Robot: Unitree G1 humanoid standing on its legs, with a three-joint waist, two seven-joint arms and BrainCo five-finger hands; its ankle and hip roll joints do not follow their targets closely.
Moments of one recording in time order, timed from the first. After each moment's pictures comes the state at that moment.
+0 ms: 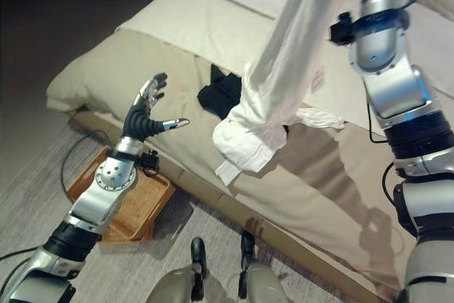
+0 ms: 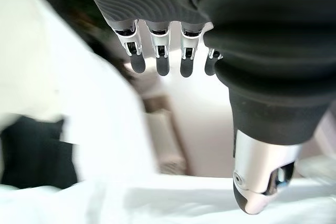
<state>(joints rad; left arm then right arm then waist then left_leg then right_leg) -0.46 0.55 -0.31 -0.04 -0.17 -0.07 0.25 -1.10 -0.90 0.46 0.16 0.16 0.00 -0.29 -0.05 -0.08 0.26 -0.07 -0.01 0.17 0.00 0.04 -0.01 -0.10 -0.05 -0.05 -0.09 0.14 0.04</state>
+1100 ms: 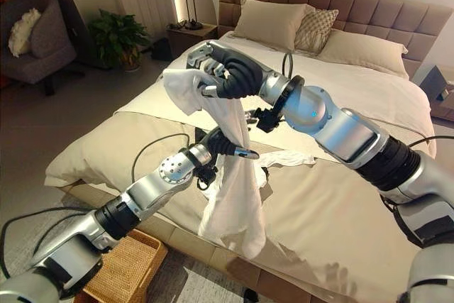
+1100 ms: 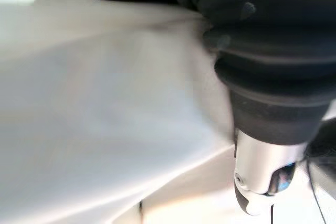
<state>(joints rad) -0.74 0.50 -0.86 0.10 -0.56 0.02 0.00 -1.07 -0.92 0.76 -0.19 0.41 0.00 0.05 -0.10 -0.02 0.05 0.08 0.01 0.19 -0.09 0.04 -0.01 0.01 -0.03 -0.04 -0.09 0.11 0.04</state>
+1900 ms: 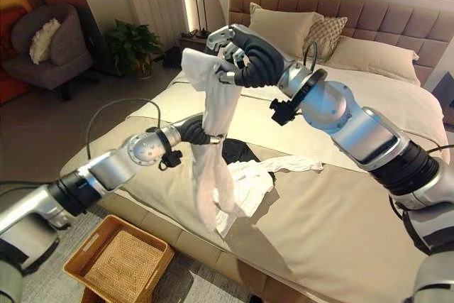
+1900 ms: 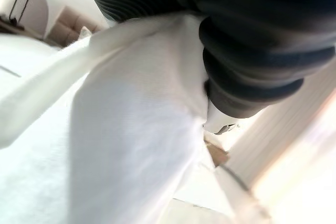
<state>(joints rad) -0.91 0.83 -0.87 0.11 -0.11 0.03 -0.16 -1.00 -0.97 0.62 -0.19 0.34 0.00 0.04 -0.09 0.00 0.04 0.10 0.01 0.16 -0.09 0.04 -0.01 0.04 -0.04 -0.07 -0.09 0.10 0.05</state>
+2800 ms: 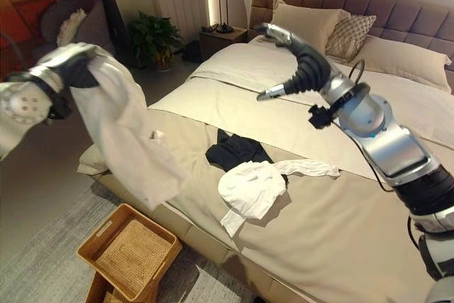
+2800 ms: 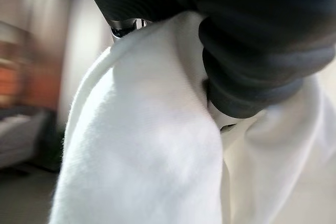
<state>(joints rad) -0.90 1.29 -0.61 0.30 0.03 0.04 -0.05 -0.65 -1.02 0.34 -0.15 0.30 0.04 0.07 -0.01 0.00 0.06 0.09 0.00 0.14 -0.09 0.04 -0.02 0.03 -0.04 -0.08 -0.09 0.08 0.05</state>
